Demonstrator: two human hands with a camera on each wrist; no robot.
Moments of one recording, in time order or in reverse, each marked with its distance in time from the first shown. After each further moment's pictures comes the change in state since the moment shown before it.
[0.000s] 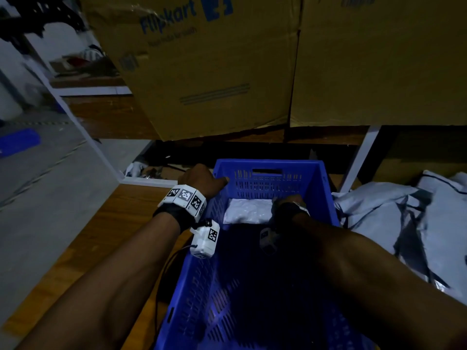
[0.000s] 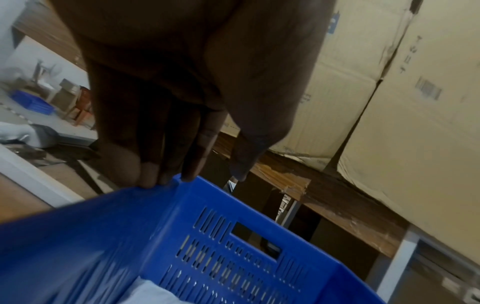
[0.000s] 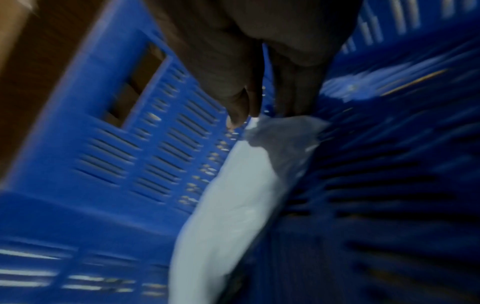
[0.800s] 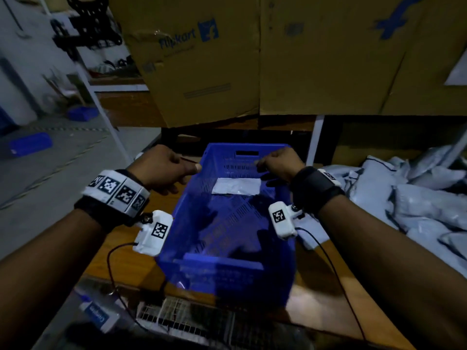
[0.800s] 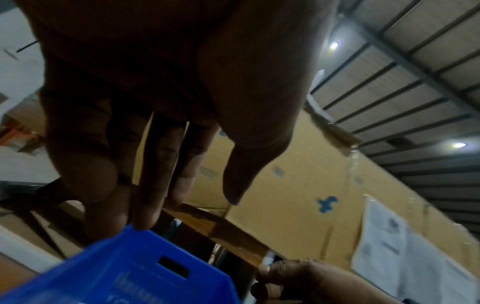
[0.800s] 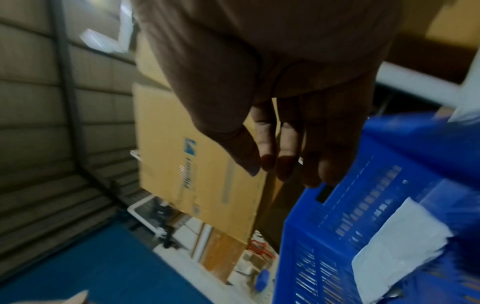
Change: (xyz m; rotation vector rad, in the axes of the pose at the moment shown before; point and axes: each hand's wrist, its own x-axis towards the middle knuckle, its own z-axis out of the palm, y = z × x) left_hand -0.273 0.018 -0.090 -0.271 -0.032 0.082; right_hand -0.258 0.012 -0.137 0.329 -0.131 -0.391
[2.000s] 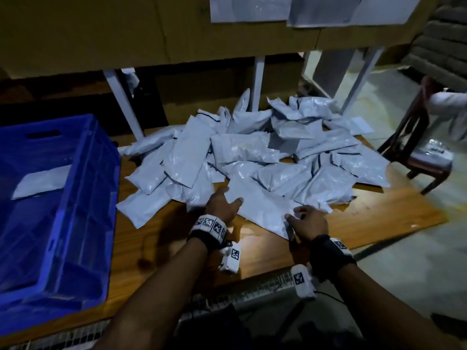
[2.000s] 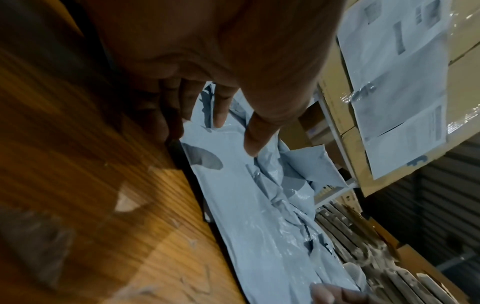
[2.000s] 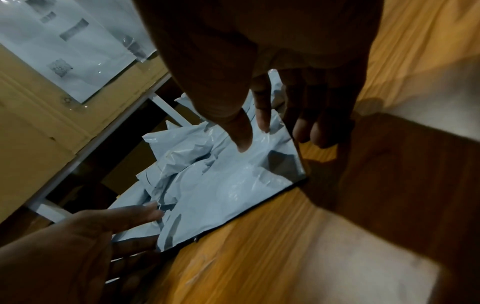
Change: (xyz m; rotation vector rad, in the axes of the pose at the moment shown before) left_hand -0.020 0.234 0.580 -0.172 -0.393 0.096; right_hand -0.184 0.411 -0.399 -0.368 0.601 0.447
